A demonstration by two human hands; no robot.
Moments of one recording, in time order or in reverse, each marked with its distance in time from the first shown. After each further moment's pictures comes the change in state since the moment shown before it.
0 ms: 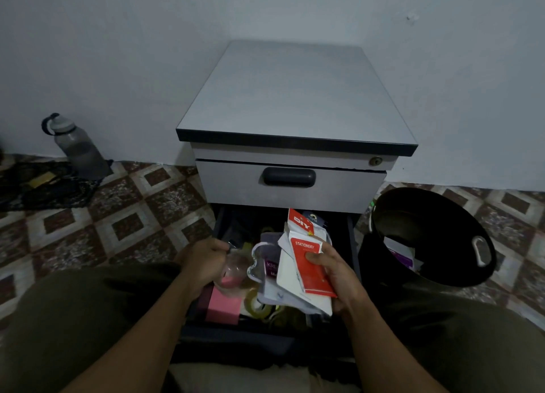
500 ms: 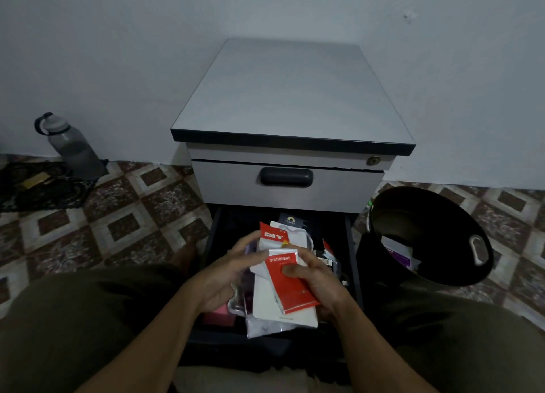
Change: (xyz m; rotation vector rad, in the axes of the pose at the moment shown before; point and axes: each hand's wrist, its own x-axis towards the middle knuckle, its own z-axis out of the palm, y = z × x) left_hand -0.020 0.010 0.030 -0.468 -0.601 0.010; right_hand 0.001 0.011 0.018 -0.121 -0.090 0.077
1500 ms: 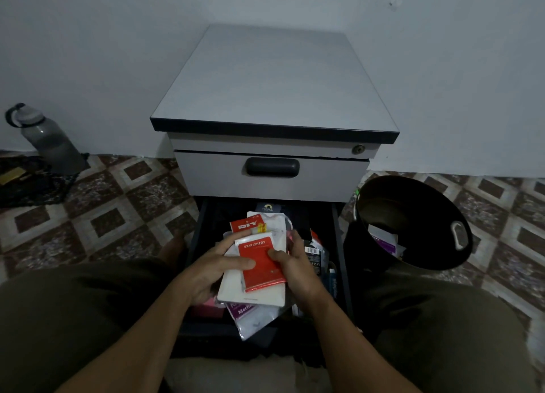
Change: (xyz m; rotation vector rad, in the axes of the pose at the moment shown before) left_hand 0.006 -0.011 -0.007 -0.002 0.022 -0.066; right_hand -0.001 0.003 0.026 -0.046 0.124 -0.129
